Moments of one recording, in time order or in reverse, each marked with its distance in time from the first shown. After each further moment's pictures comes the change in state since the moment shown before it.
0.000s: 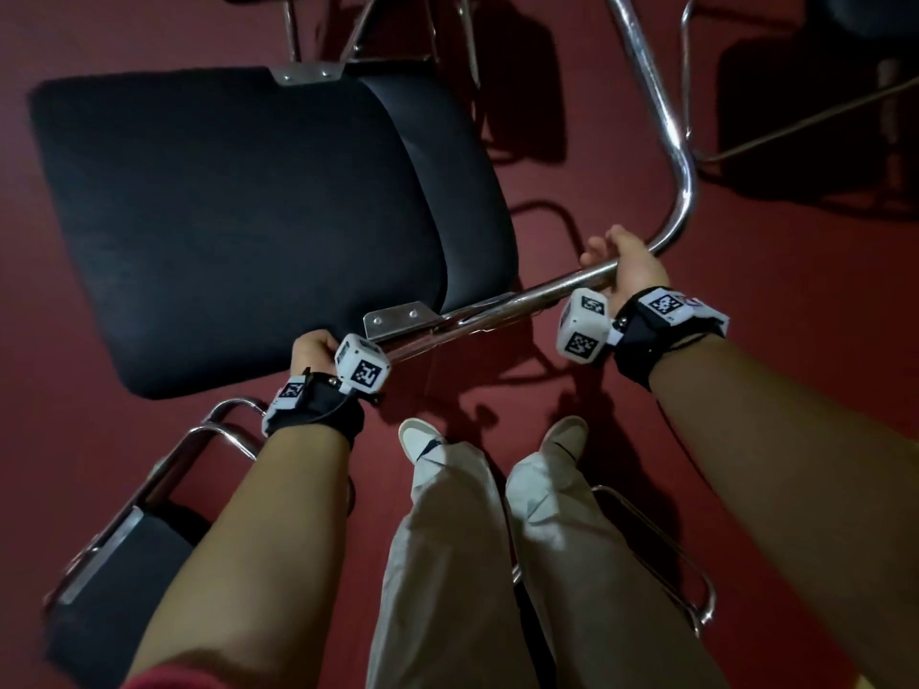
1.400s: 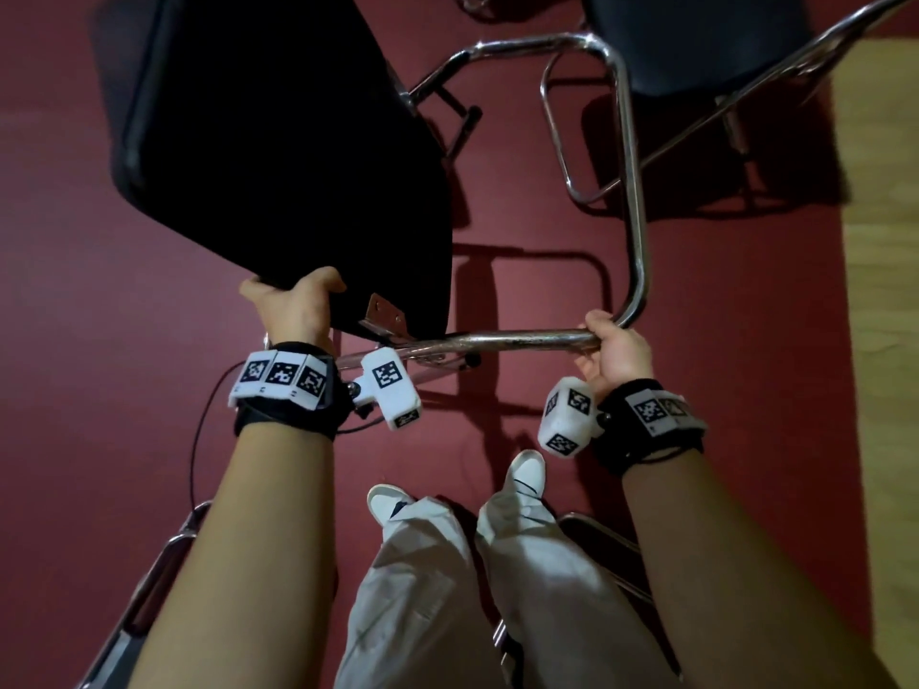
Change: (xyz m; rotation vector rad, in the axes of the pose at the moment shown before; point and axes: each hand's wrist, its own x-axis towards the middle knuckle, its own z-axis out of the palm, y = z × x) left_hand -0.156 0.060 0.180 0.152 -0.065 0.583; right_hand -0.023 -0.093 -0.145 0.046 0.078 -0.077
